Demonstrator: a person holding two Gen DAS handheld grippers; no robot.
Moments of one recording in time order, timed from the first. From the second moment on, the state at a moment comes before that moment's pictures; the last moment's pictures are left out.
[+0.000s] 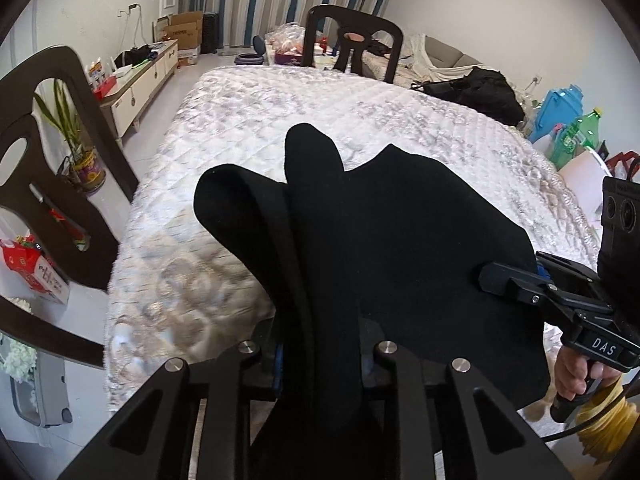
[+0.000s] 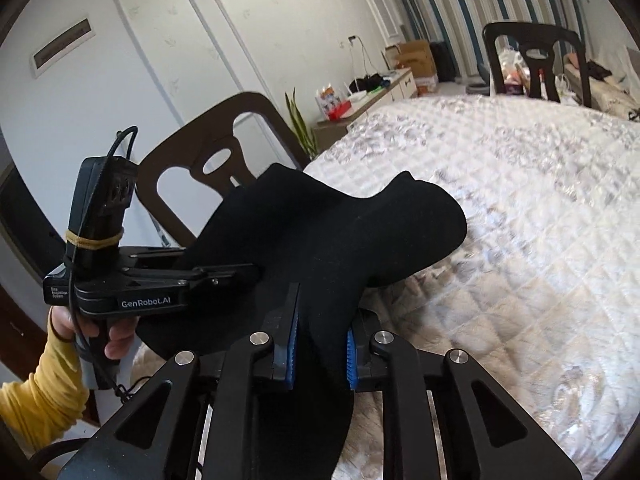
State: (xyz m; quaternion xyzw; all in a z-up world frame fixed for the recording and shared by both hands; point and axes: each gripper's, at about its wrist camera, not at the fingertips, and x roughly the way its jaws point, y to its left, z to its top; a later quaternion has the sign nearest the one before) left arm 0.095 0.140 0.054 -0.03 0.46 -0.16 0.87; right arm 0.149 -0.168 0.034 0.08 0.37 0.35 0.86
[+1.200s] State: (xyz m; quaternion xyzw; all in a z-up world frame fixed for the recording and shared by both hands) left arm 0.149 0.031 0.045 -0.01 0.47 -0.19 0.86; right arm 0.192 -0.284 0.015 0.12 0.40 0.24 0.88
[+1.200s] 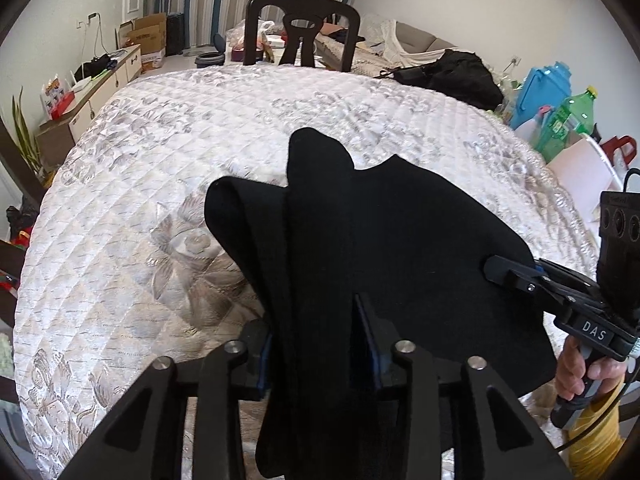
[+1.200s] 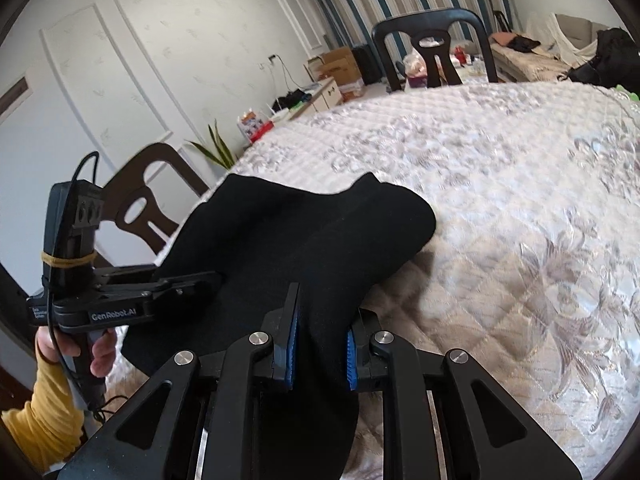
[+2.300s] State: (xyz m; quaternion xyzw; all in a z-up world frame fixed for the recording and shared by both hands) left arm 0.089 0.071 0.064 -0.02 0.40 -0.13 0.91; right arm 0.128 -0.279 0.049 0.01 0.34 0.14 0.93
